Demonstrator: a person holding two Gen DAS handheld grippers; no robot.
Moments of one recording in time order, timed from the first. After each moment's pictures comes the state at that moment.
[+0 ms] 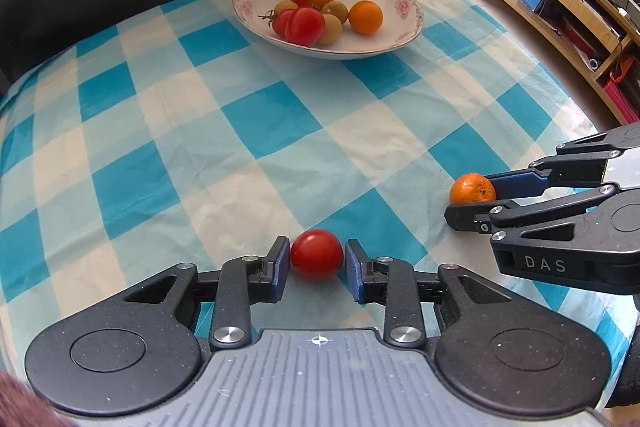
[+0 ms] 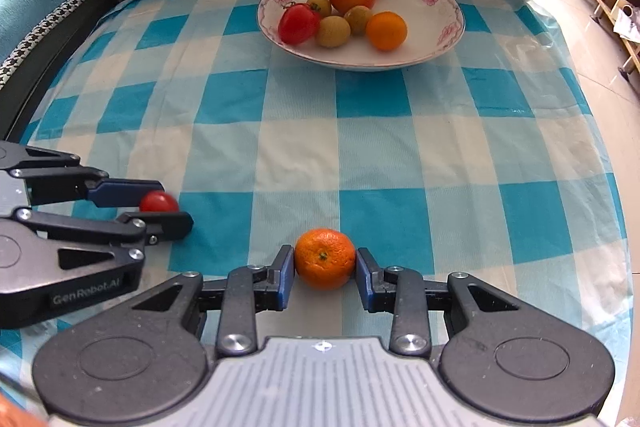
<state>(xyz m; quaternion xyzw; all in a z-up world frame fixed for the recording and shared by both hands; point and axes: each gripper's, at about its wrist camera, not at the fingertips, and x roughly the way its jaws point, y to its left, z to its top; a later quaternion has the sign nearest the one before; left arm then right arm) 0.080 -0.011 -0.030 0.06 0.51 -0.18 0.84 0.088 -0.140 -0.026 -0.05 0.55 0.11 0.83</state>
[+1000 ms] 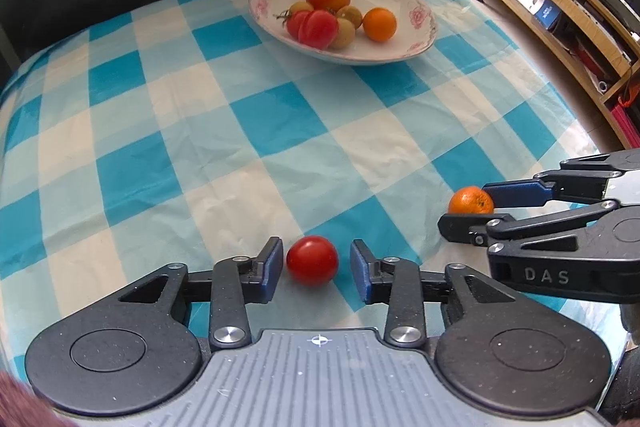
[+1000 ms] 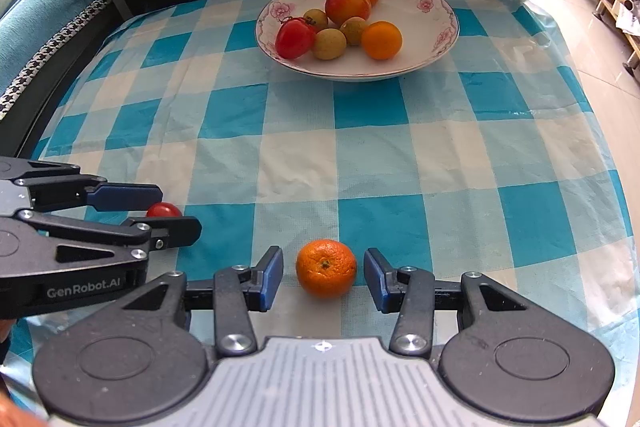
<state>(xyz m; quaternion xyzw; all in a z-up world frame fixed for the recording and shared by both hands) 0.081 -0.010 -0.029 0.03 0.52 -0.16 0.84 0.089 -0.150 -0.022 -0.02 0.54 0.13 0.83</state>
